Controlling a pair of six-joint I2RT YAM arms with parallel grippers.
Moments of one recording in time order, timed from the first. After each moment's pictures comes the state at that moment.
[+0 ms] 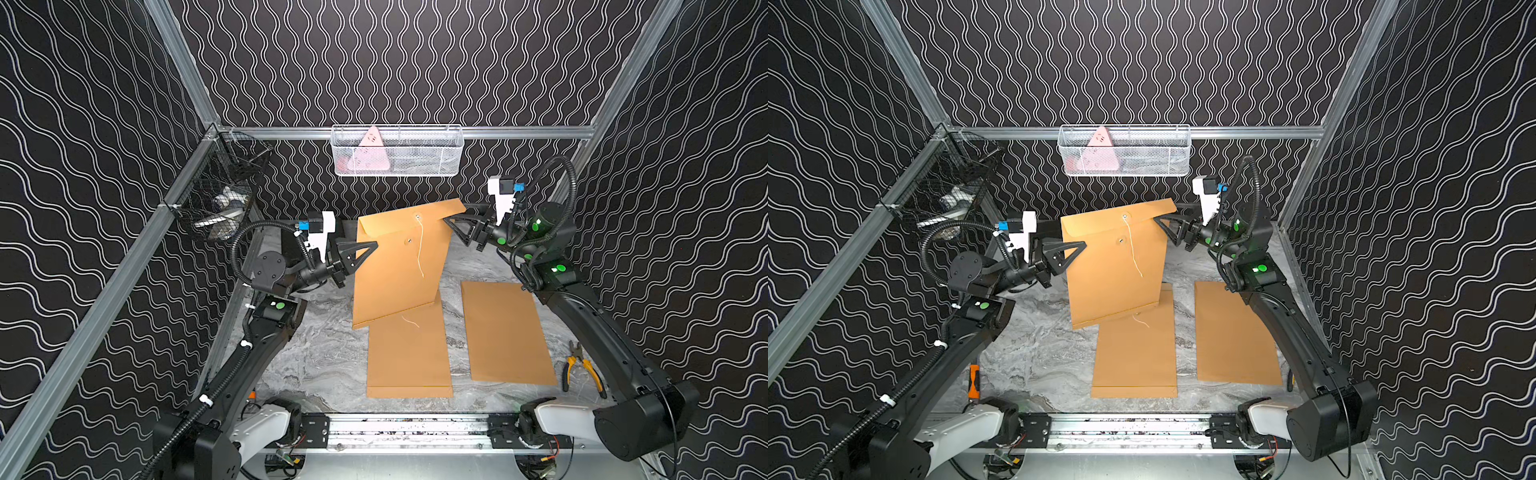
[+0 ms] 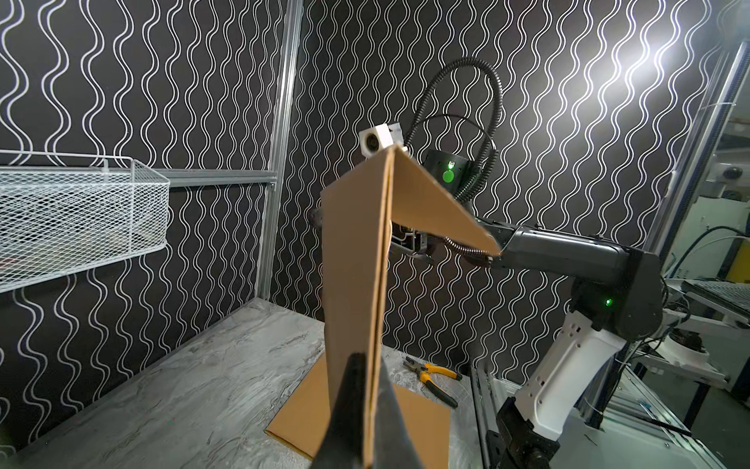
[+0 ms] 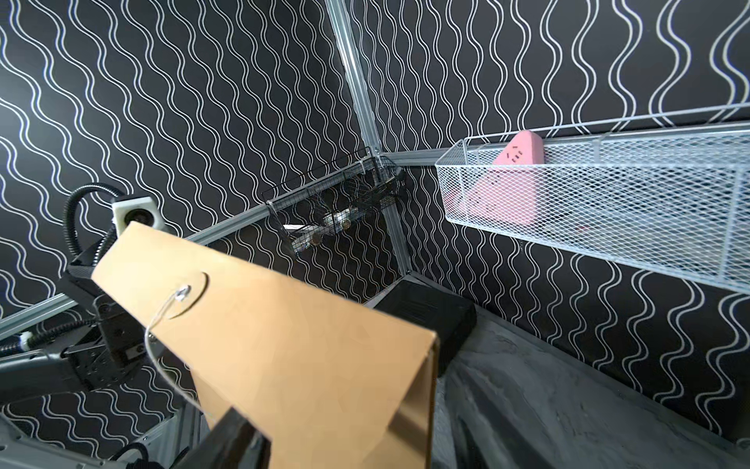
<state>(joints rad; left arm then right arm) -0.19 1.10 0.90 0.65 0.94 -0.57 0.30 1.31 1.30 0.13 -0.74 0.34</state>
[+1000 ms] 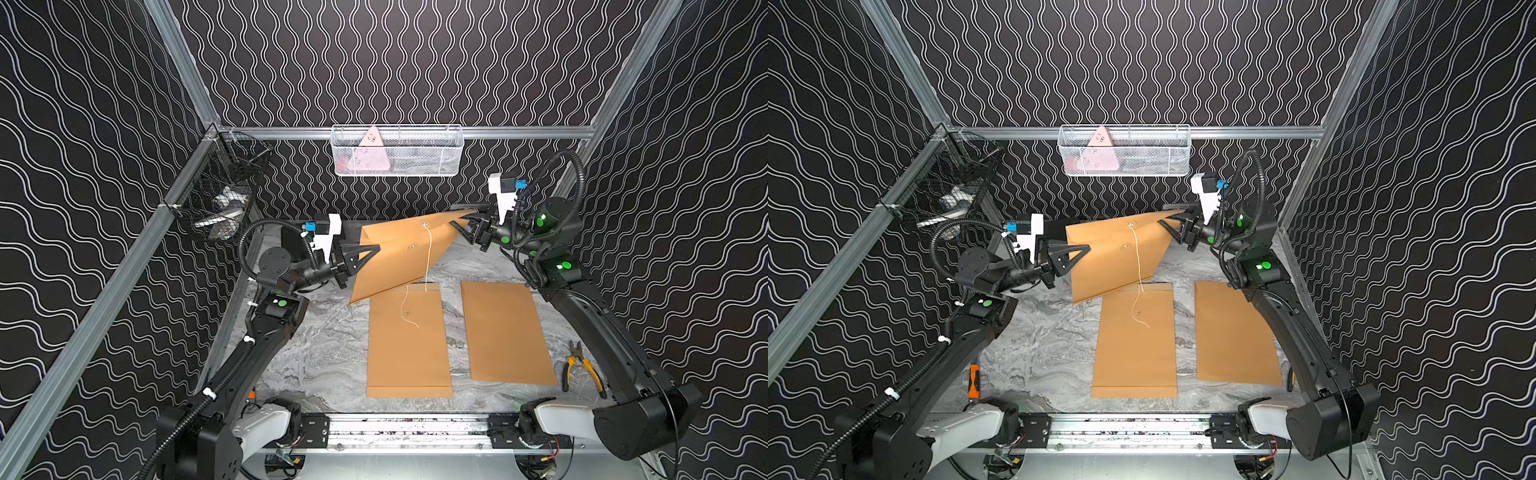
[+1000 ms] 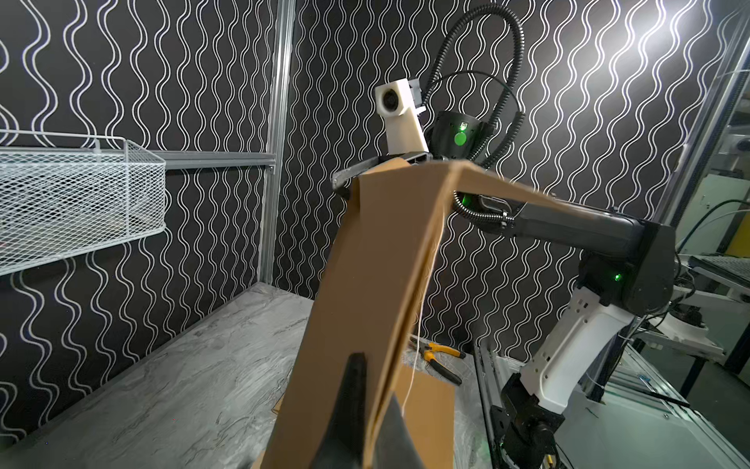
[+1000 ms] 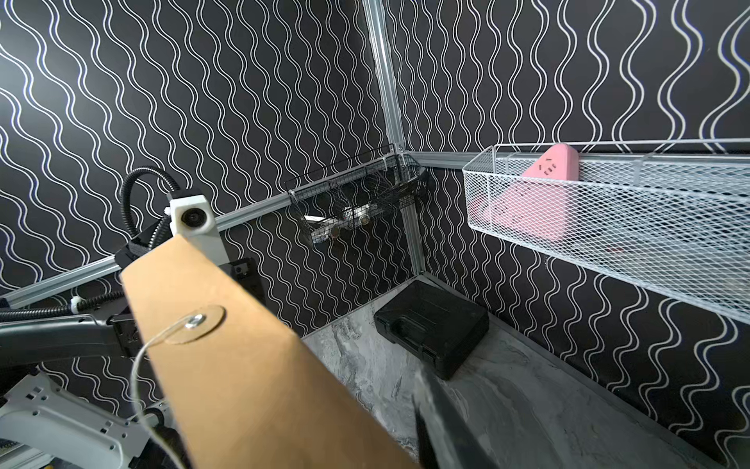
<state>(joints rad) -0.19 1.12 0.90 0.59 0.96 -0.49 0.29 1.30 1.35 0.07 -0.82 0.29</state>
